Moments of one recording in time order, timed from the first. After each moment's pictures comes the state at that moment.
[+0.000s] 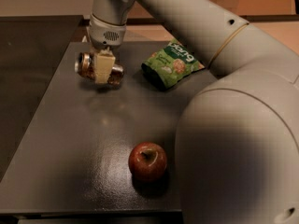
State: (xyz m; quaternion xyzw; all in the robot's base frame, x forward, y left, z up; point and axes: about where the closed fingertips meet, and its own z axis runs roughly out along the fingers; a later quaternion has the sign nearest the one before) arm 0.592 0.136 0.884 -0.80 0.57 0.14 0.12
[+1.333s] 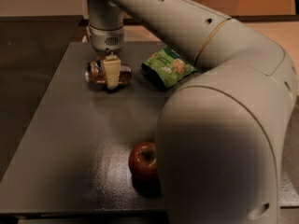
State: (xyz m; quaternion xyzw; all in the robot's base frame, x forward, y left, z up) arm 0.604 0.112 0.859 -0.84 0.54 0.05 0.04
